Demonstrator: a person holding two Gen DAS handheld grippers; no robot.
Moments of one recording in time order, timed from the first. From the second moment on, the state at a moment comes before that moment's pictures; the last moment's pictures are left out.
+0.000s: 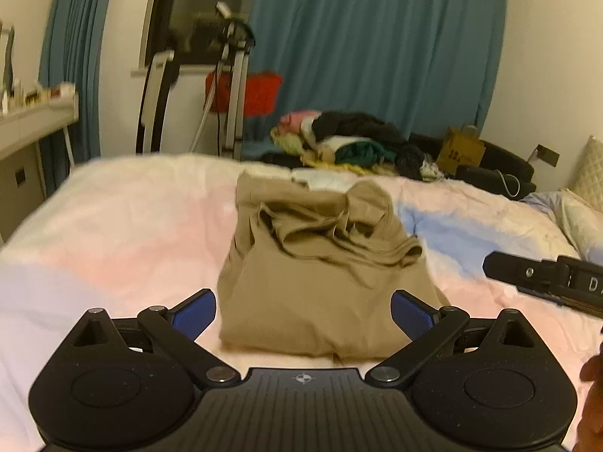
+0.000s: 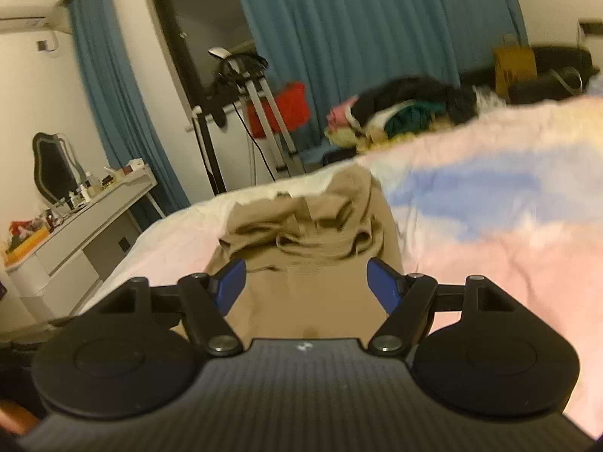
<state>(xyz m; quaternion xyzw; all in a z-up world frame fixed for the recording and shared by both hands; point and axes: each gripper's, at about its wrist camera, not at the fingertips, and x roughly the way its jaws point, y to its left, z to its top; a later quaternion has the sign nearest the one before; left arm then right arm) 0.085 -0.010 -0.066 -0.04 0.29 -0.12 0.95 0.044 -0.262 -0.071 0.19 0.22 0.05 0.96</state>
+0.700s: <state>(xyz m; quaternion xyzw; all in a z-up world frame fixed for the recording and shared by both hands) 0.135 0.009 -0.119 -0.30 0.40 -0.20 0.84 0.099 -0.302 -0.202 0.59 0.34 0.07 0.73</state>
